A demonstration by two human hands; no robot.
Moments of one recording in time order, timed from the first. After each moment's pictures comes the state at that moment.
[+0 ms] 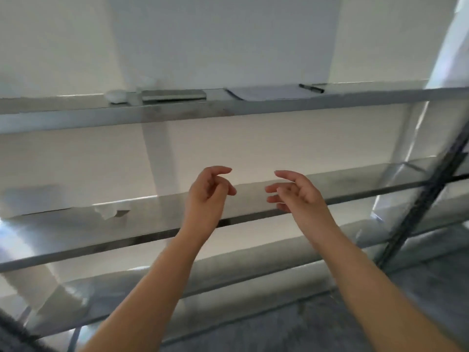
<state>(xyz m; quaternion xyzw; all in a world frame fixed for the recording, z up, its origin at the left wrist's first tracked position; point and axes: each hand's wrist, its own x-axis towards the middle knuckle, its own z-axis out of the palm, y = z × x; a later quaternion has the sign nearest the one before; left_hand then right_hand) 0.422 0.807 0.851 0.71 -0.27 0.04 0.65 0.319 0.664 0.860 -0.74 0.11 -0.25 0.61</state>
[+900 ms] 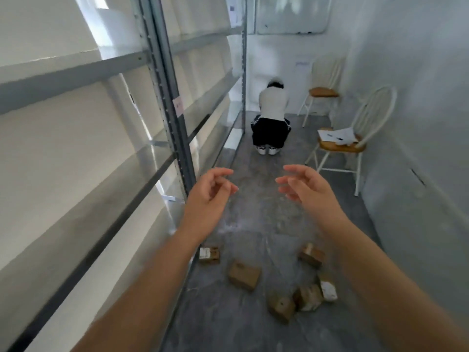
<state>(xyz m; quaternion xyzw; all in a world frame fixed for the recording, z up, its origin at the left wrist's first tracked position) 0.237 0.320 0.808 0.48 -0.62 -0.34 0.51 0.040 0.314 0.812 -0.52 0.52 -0.53 0.43</state>
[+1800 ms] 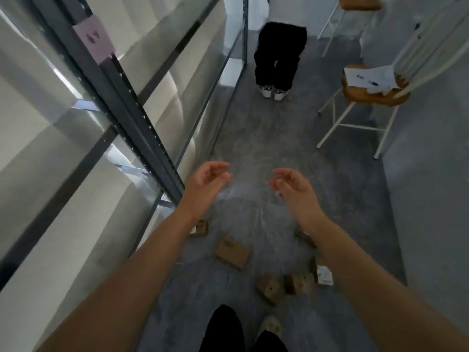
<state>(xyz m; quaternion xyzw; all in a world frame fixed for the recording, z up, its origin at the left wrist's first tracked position) 0.161 0.020 0.655 0.56 -0.50 -0.50 0.43 -0.036 0.025 0.633 -0.45 0.60 -0.42 0.51</state>
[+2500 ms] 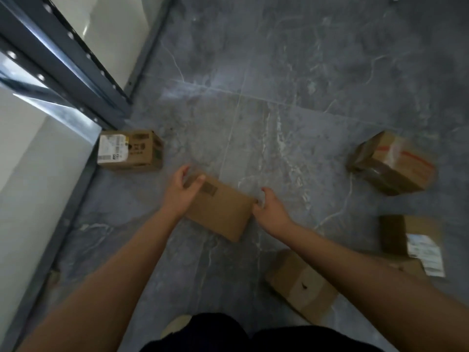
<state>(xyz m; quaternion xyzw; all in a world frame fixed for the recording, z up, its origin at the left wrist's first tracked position) 0.188 -0.032 -0.102 0.74 -0.41 -0.48 0.22 -0.016 -0.001 -0.092 -0.44 0.72 -0.09 0.53</state>
